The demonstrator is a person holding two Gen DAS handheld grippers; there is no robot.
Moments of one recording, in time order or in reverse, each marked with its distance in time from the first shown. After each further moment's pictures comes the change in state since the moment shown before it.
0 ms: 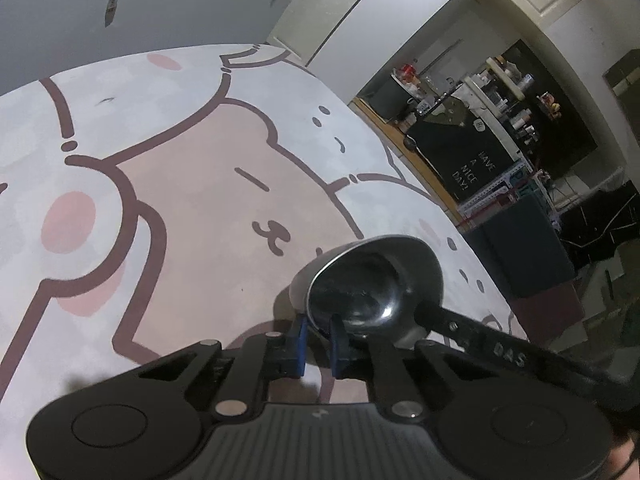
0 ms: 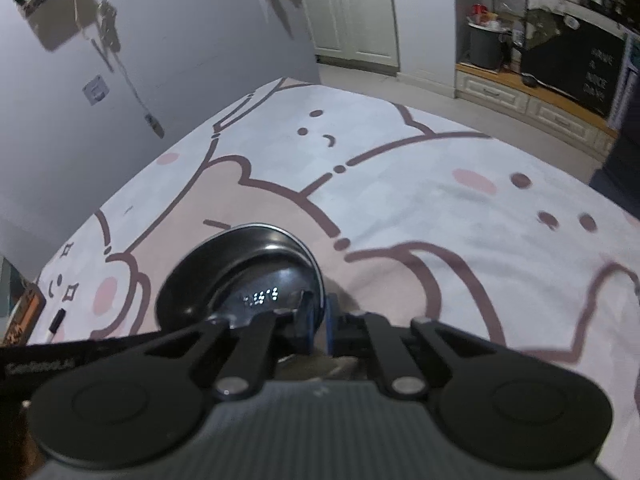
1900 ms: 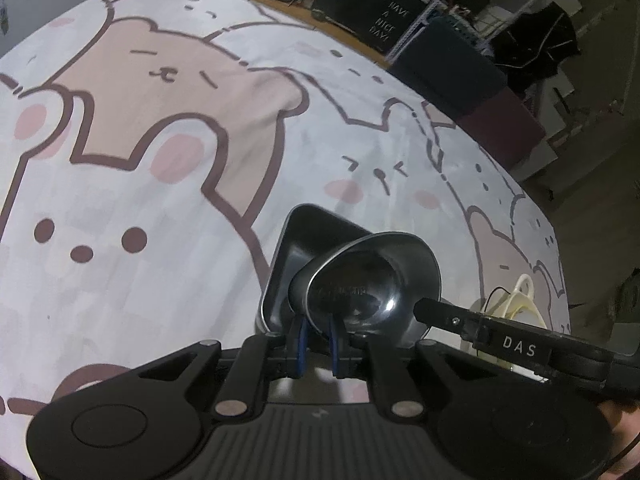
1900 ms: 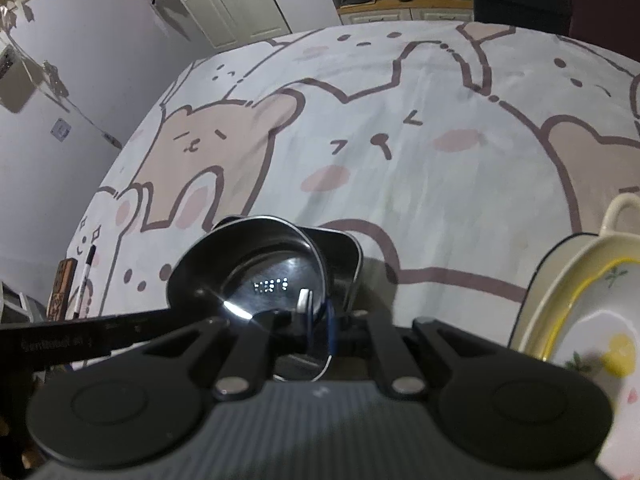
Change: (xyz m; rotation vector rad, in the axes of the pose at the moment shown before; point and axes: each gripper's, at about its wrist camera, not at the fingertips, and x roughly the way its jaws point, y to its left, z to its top) left arm -0.072 -0.046 -0.128 0.351 0.346 -0.069; right arm -0.173 0.000 -0.217 0.406 0.050 -0.080
